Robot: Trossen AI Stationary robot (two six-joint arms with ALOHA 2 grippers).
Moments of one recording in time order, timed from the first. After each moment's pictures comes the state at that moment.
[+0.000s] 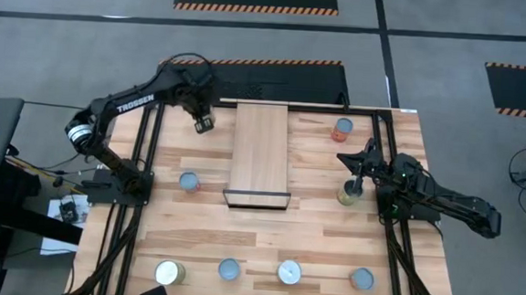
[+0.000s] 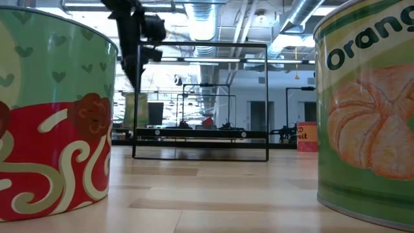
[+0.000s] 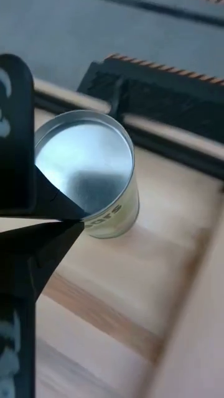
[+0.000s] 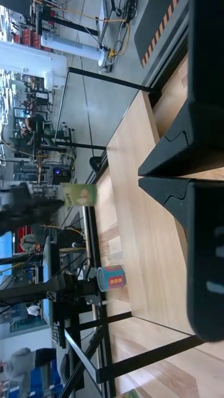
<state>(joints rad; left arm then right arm) 0.71 1.53 1.36 -1.07 -0.14 0.31 -0.38 0.03 0.01 0.01 0.00 0.01</state>
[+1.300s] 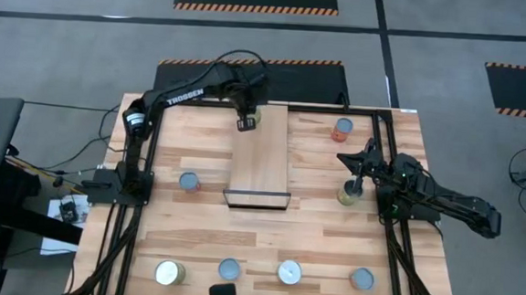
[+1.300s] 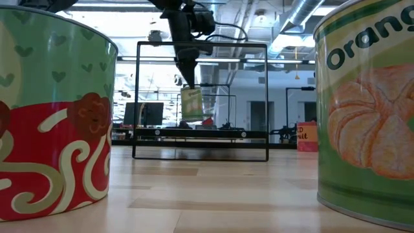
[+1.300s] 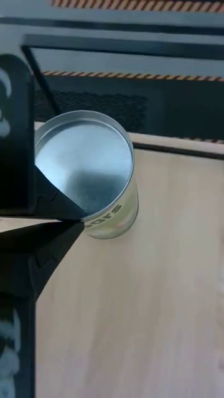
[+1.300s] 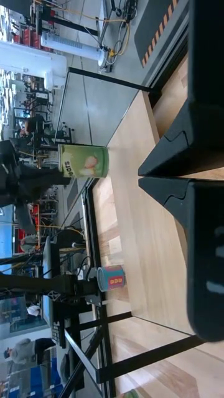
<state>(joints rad) 0.52 2.00 2.01 -1.21 -0.12 0.37 -0.38 0.03 0.01 0.01 0.00 0.01</state>
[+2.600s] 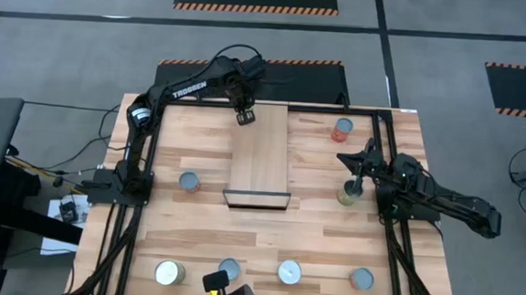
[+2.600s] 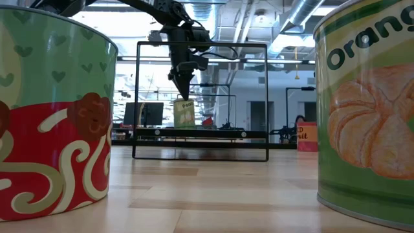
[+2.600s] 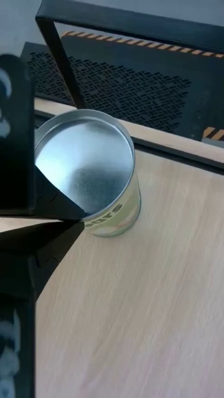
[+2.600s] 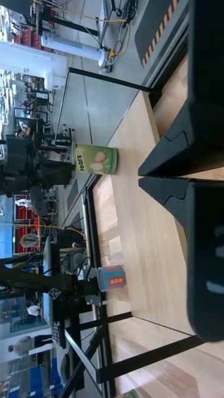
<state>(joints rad) 0.60 2.06 2.01 -1.22 -0.06 0.28 -0.37 0.03 0.01 0.02 0.00 0.01</state>
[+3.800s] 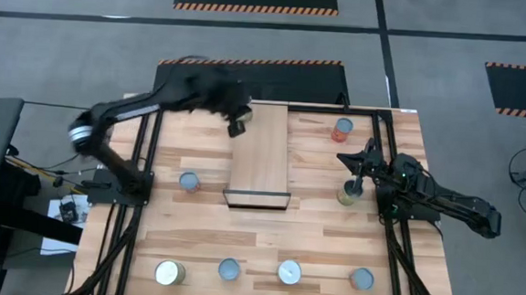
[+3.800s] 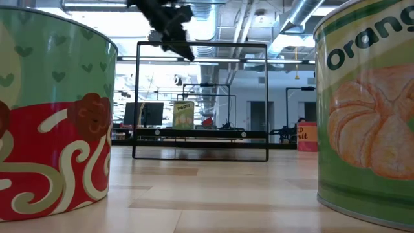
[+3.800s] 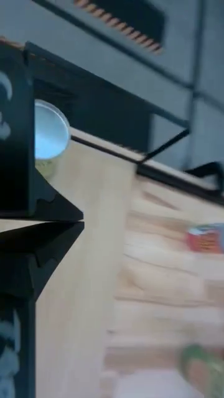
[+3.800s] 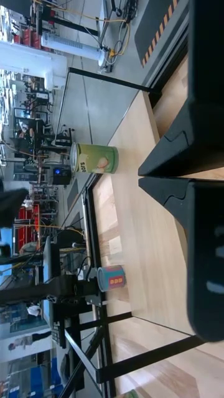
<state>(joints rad) 0.47 1.49 1.39 -0.59 0.03 0.25 -0.37 0.03 0.01 0.02 0.00 0.01</state>
